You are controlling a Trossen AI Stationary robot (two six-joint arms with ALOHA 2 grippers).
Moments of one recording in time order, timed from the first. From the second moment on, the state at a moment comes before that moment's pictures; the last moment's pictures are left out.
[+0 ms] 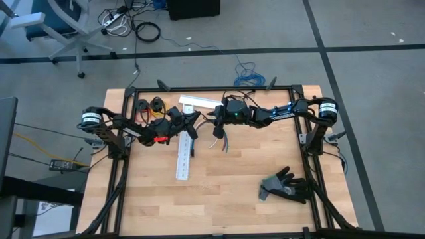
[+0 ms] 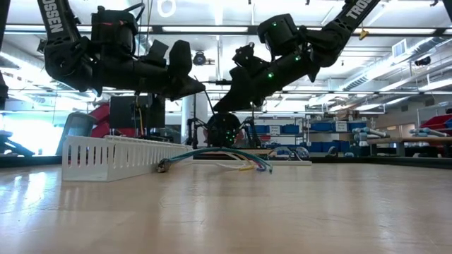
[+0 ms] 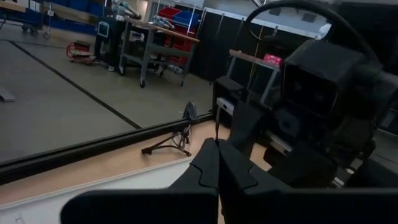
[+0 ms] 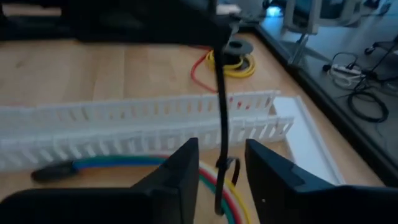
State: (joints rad) left arm 0.15 1.62 0.40 1.29 -0.46 -0.30; right arm -0.24 1.78 0.96 0.47 0.02 -0.08
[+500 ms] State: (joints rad) left arm 0.15 1.62 0.40 1.29 -0.50 -0.29; right arm -0.27 1.78 0.96 0.51 0.04 -0.05
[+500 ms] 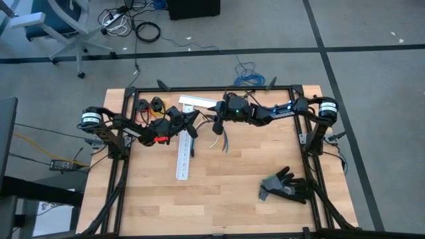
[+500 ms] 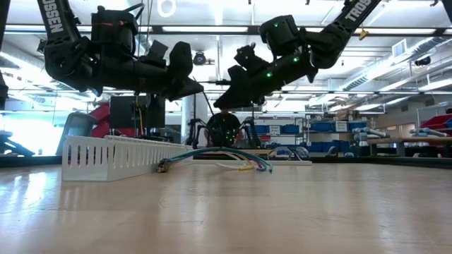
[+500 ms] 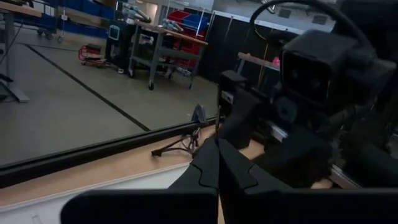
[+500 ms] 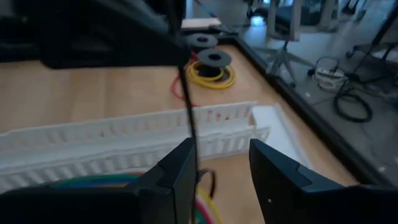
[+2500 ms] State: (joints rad) left arm 0.15 1.62 0.43 1.23 -0.54 -0.32; right arm -0.26 1.86 0.96 0.52 0.02 -0.10
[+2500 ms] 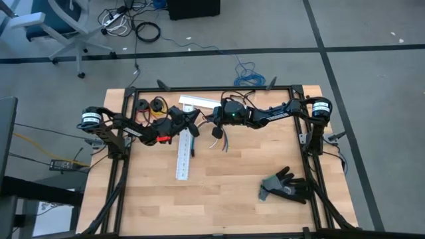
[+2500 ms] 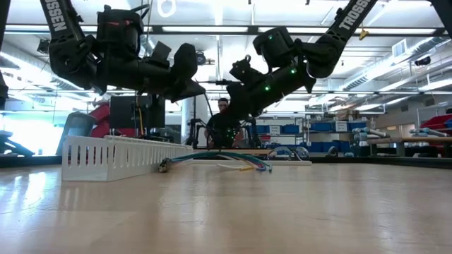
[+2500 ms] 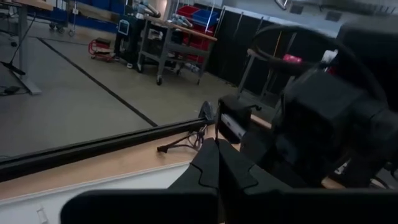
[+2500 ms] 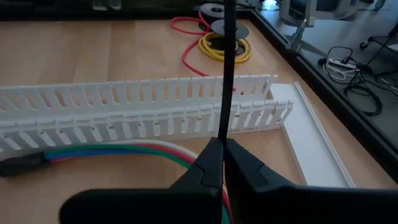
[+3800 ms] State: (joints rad) left arm 0.15 1.62 0.45 1.24 -0.56 -0.35; right arm -0.25 1.86 0.96 0.55 0.03 -0.08
